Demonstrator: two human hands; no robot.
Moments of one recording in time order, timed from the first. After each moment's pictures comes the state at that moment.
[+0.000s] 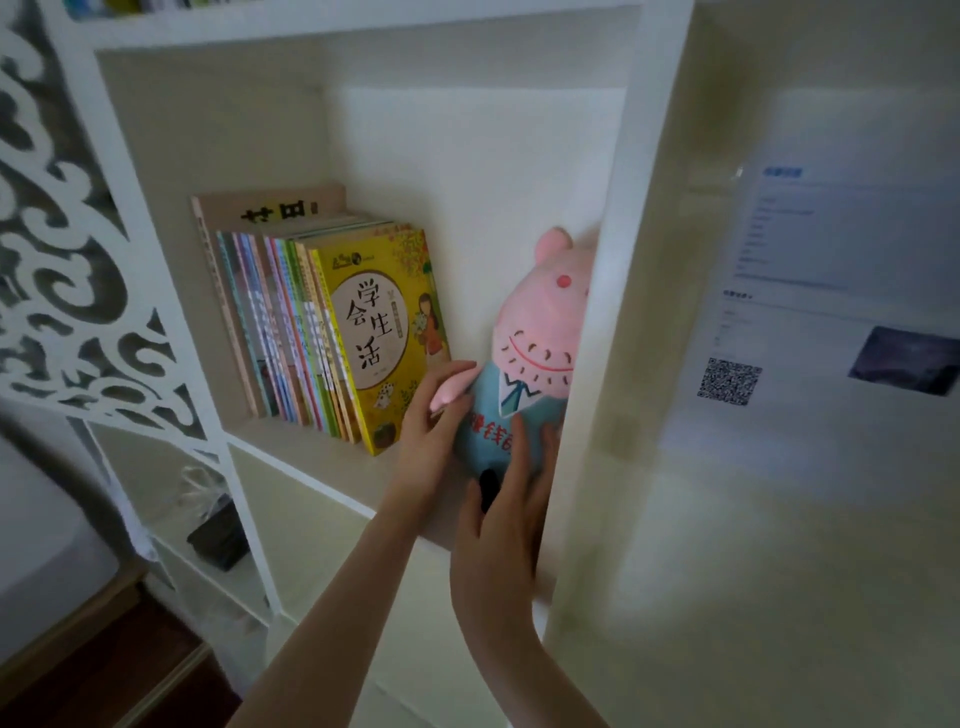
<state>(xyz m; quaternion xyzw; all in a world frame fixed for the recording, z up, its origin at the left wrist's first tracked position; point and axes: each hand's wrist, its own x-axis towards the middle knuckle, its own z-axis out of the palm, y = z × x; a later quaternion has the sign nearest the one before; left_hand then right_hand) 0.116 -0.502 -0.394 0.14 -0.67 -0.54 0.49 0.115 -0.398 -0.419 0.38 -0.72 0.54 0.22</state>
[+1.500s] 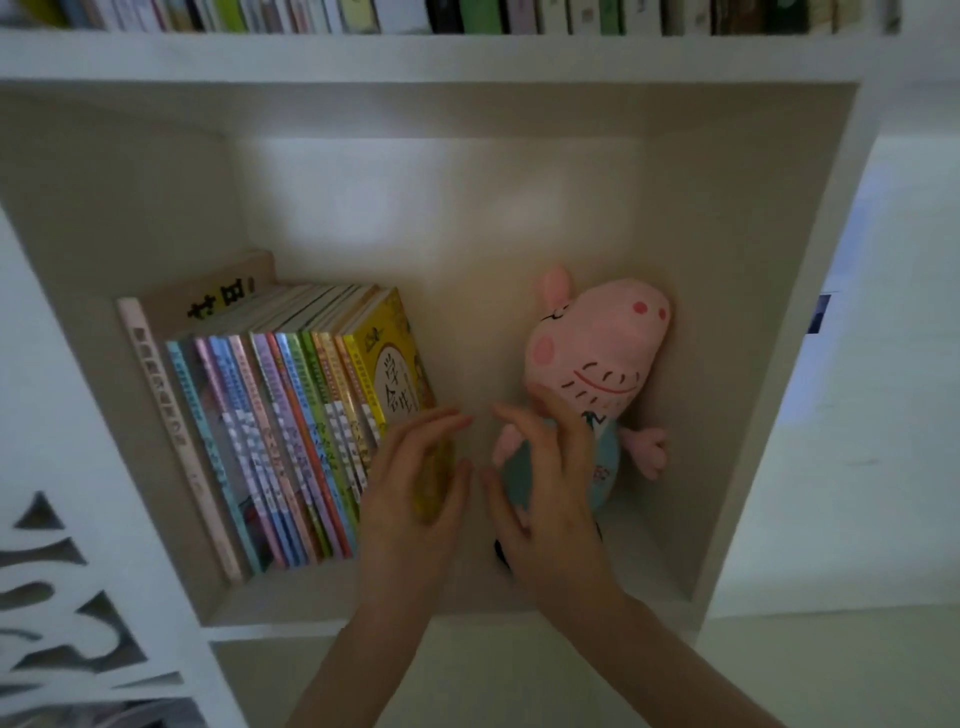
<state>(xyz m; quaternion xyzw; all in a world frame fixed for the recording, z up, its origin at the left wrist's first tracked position) 0.189 -0.590 -0.365 -0.04 -0.78 -0.37 0.50 0.138 -0.478 -0.370 0.39 -0.71 0.47 0.35</state>
